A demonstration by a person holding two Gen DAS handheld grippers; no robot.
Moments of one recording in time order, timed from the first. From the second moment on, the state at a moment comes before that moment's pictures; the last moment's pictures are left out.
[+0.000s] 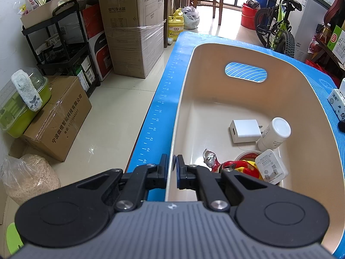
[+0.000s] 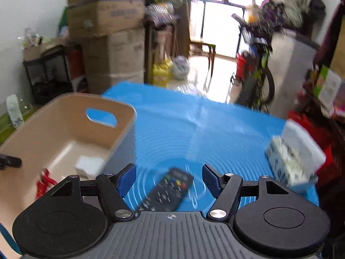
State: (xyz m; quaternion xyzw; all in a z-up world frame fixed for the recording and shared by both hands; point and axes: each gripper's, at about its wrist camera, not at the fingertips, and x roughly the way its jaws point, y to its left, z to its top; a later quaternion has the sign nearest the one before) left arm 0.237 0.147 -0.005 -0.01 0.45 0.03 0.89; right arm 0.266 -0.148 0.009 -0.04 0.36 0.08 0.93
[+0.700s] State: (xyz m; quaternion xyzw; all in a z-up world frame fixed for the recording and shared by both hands) left arm 0.236 0.146 -0.005 -0.01 0.45 0.03 0.89; right arm 0.308 -0.124 -0.070 0.00 0.45 0.03 0.89
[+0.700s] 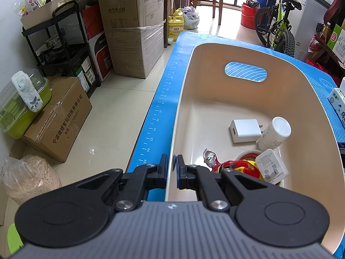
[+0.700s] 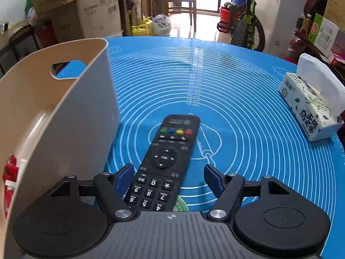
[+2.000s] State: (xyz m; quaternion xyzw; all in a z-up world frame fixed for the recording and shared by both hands) left arm 0.236 0.146 -0.004 -0.01 0.45 0.03 0.89; right arm 0.319 -0.116 -0.082 -0.02 0.47 0.02 0.88
